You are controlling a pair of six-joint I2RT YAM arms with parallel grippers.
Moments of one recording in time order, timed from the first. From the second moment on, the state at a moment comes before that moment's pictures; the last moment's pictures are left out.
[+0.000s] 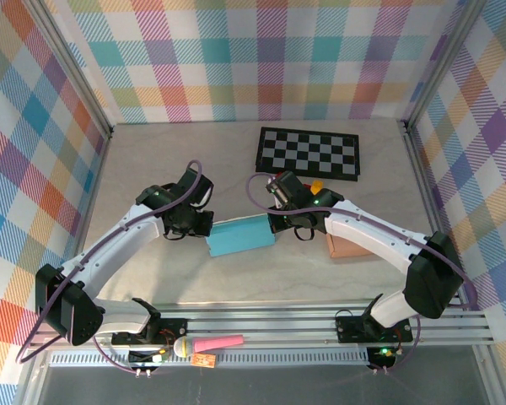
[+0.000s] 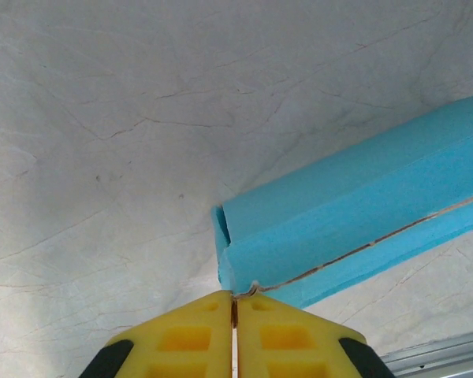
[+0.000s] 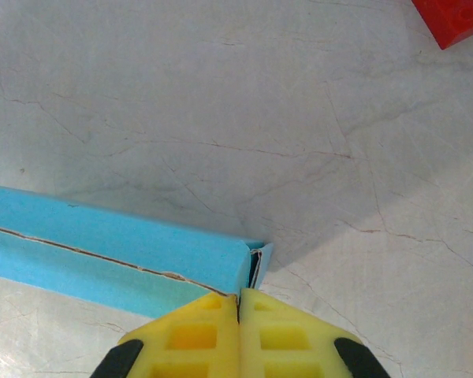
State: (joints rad) left arm -0.56 1.30 1.16 -1.08 -0.04 -0.40; right arm 0.81 1.48 1.17 -0.68 0.07 0.39
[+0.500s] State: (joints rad) left arm -0.56 1.35 1.21 -1.12 -0.02 -0.48; right arm 0.81 1.48 1.17 -0.68 0.07 0.40
